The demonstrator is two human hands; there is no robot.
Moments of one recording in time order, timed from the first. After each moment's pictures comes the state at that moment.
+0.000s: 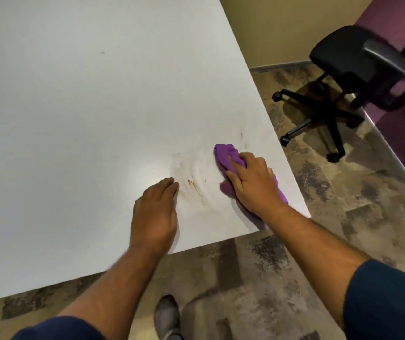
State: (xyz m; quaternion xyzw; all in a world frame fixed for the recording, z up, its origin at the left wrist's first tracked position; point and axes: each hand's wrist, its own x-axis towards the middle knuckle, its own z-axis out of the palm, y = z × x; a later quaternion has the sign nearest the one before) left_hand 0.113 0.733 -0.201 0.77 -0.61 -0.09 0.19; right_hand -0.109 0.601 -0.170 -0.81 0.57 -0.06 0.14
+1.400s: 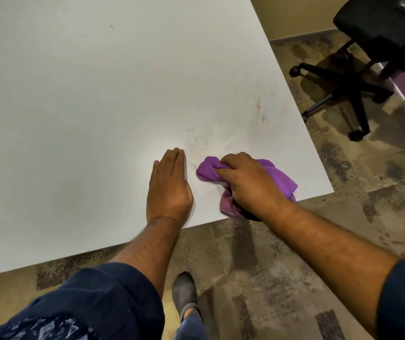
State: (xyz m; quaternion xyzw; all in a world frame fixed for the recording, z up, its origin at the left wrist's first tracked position) left_hand 0.118 0.732 -0.206 0.77 -0.59 -0.12 0.20; right_hand -0.076 0.657 -0.174 -0.90 0.40 -0.05 0.14
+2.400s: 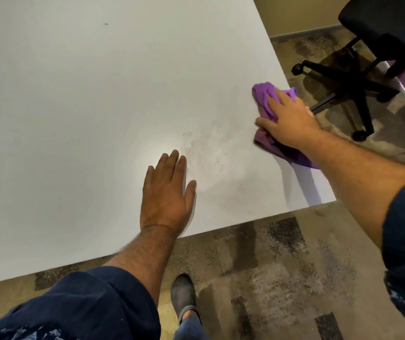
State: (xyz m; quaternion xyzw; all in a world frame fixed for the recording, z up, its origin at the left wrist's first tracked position) left_hand 0.119 0.731 -0.210 0.77 -0.62 -0.09 0.14; right_hand -0.134 0.487 -0.165 -0.80 0.59 0.01 0.08
